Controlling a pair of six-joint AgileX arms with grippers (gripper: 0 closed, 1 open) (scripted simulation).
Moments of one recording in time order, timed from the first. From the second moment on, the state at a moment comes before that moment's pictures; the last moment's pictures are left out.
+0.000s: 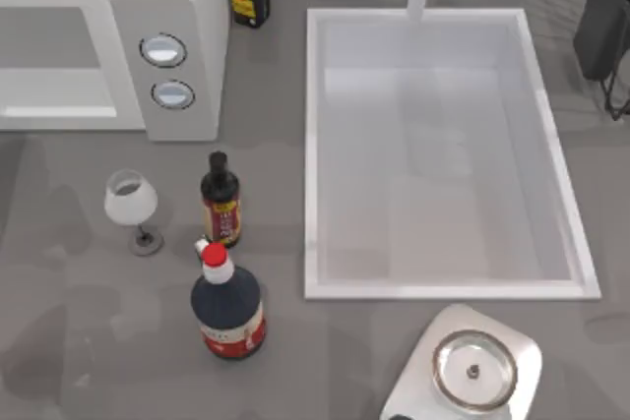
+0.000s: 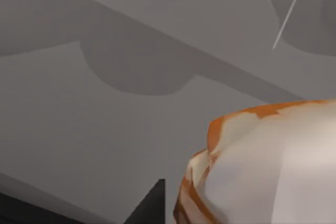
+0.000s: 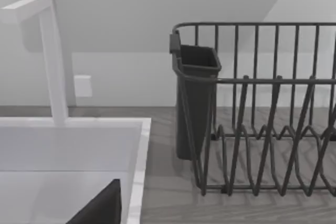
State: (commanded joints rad) left arm 0.18 1.50 1.05 -1.12 0.01 1.25; right arm 0.00 0.00 0.00 0.00 0.00 0.00
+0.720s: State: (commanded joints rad) left arm 0.23 1.73 1.03 -0.43 0.05 0.82; right arm 0.00 0.00 0.00 0.00 0.00 0.00
